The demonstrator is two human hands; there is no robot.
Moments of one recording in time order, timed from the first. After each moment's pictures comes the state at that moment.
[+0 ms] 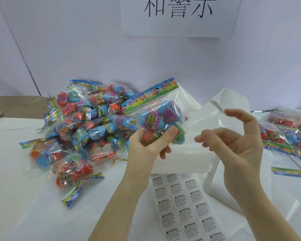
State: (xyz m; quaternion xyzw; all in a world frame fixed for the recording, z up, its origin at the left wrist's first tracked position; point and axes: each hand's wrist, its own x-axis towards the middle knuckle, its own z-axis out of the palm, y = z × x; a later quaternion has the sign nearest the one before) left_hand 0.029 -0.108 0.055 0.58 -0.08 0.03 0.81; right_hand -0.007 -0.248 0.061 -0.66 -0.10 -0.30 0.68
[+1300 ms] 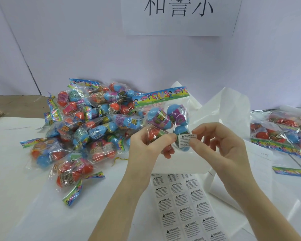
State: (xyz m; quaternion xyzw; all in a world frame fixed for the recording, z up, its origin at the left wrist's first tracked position) left_hand 0.030 -0.106 0.053 0.60 -0.09 0.02 0.79; right_hand -0.004 -0.247 0.060 -0.74 -0.11 -0.21 0.63
